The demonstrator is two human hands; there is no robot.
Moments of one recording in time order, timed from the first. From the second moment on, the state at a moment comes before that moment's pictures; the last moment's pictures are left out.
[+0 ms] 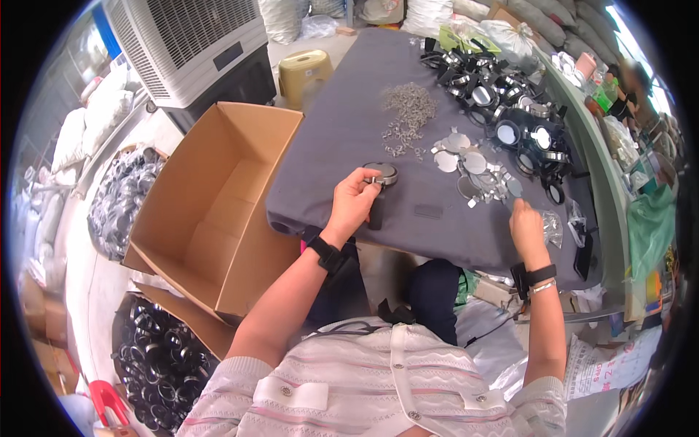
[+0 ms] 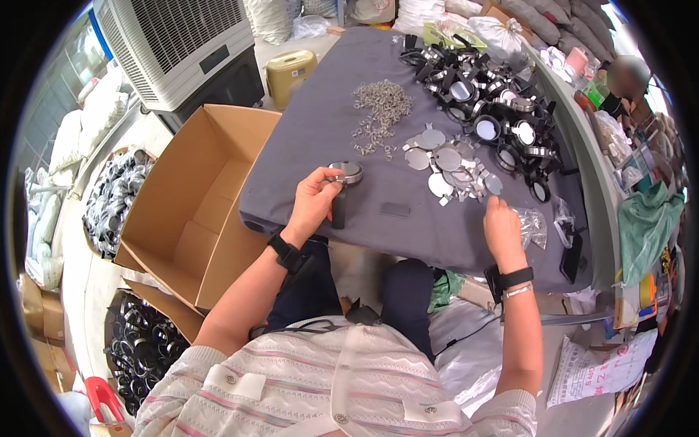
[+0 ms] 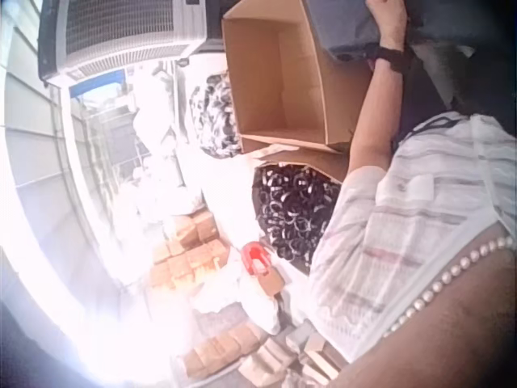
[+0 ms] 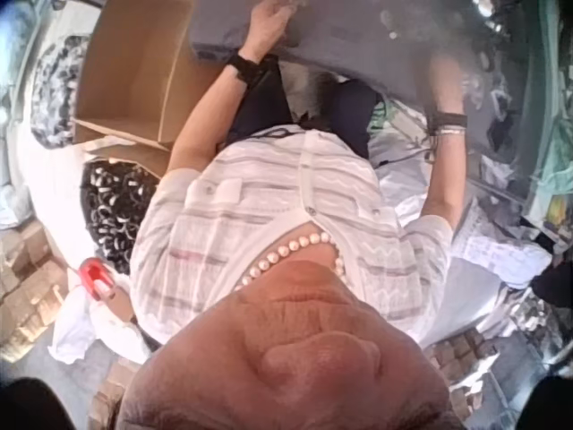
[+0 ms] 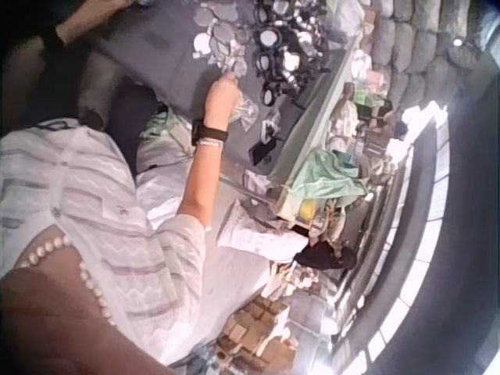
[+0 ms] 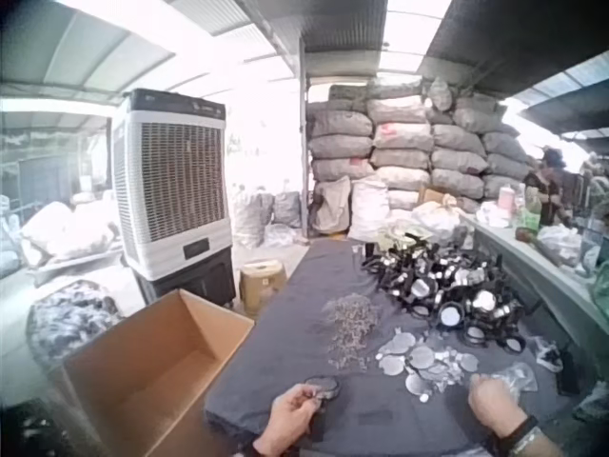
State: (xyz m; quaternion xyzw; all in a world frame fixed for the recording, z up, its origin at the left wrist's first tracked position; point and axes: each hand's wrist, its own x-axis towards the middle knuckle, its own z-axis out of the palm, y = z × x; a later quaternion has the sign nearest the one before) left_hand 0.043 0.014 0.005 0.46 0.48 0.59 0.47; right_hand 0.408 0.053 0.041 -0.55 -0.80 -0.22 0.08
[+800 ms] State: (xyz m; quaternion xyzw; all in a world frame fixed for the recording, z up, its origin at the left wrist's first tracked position) left_hand 0.039 0.017 0.001 0.44 0.49 0.59 0.46; right_hand 0.184 0.049 0.024 -0.38 -0.66 0.49 0.42
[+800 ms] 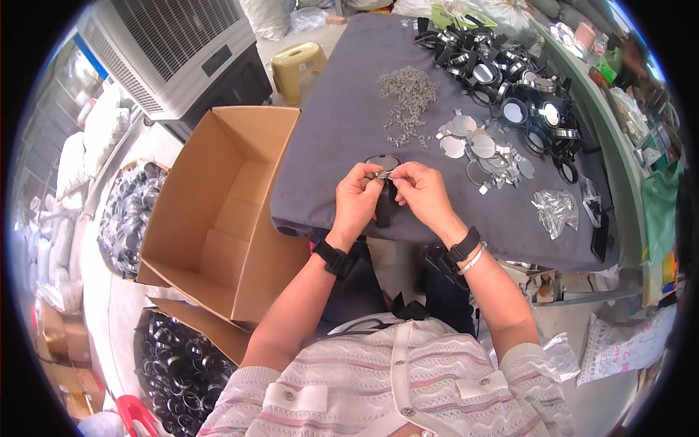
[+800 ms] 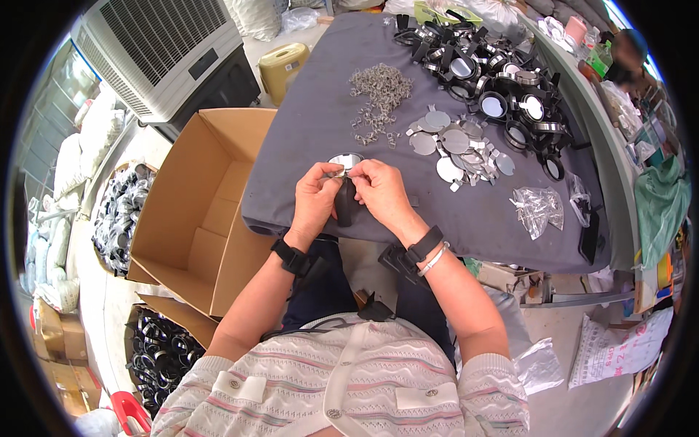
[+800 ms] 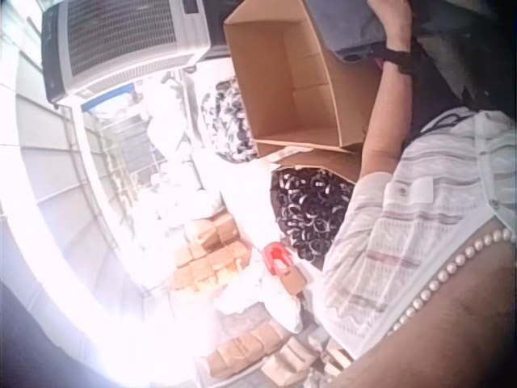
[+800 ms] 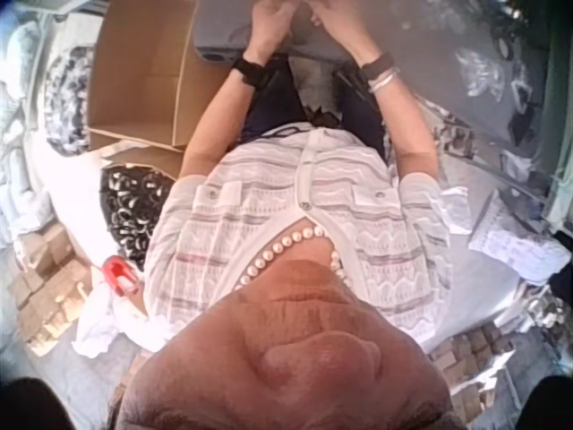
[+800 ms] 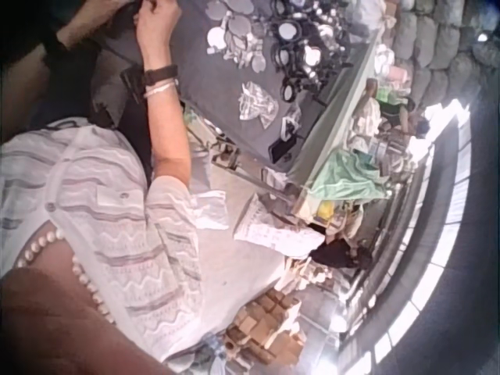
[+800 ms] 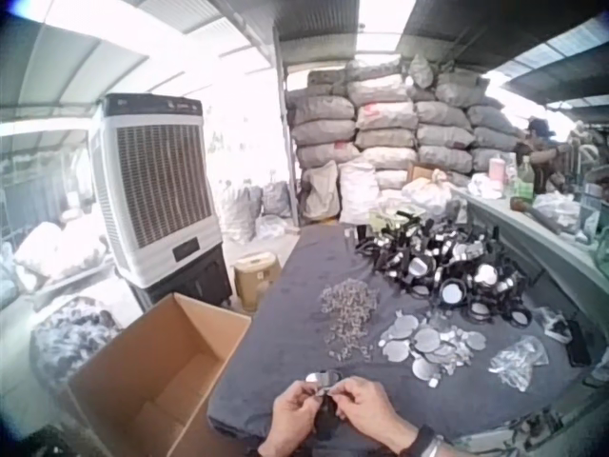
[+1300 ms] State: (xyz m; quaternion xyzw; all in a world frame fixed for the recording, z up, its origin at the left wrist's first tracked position) left_hand 0.041 0.016 0.004 0.44 0.50 0.59 0.45; right_hand 0.179 0.060 0.028 -0.35 -0.61 0.54 0.46
